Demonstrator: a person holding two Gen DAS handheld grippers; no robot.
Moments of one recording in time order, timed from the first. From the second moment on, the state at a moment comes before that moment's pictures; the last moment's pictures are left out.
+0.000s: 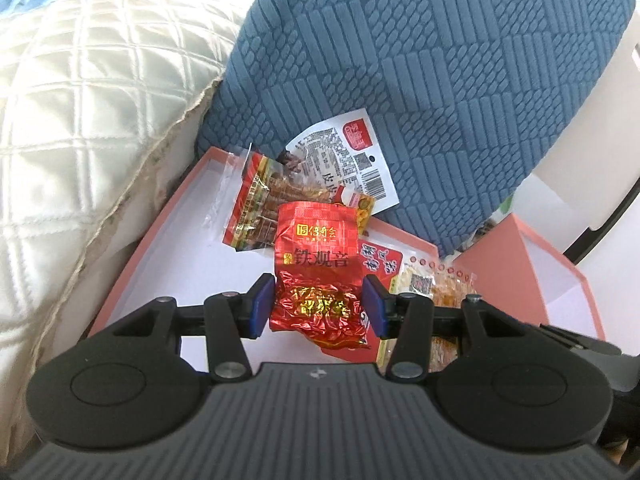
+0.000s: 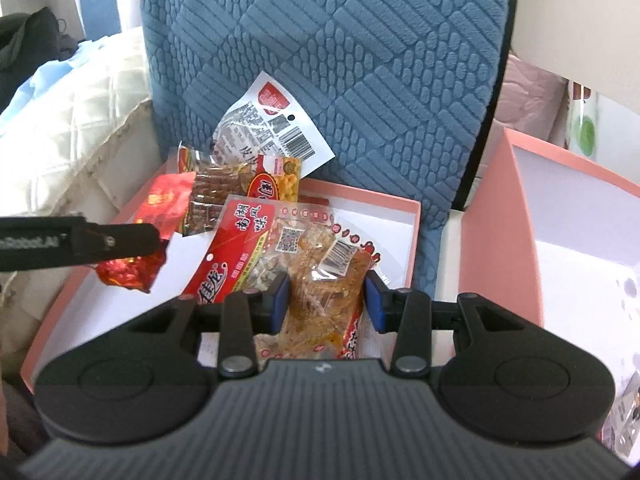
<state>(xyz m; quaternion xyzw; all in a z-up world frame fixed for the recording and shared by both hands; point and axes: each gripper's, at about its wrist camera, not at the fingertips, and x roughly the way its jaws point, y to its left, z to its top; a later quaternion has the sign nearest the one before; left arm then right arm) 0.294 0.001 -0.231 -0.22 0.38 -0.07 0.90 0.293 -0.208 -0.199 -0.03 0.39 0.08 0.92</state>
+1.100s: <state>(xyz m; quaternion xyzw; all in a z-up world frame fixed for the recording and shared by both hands) 0.234 -0.034 -0.133 -0.24 0.32 -0.11 0.91 0.209 -0.278 -0.091 0.01 0.31 0.05 0.95</state>
